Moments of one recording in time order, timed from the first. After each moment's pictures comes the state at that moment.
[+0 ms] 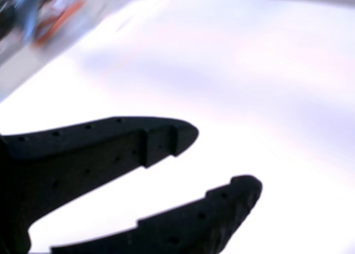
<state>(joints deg) -7.0 129.8 130.6 27.5 -81.7</state>
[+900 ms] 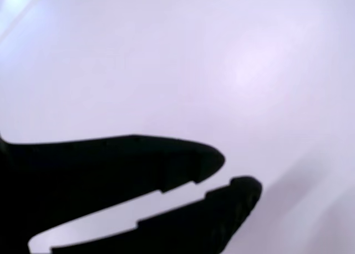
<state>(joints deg) -8.2 188.9 178.6 53.1 -87.9</state>
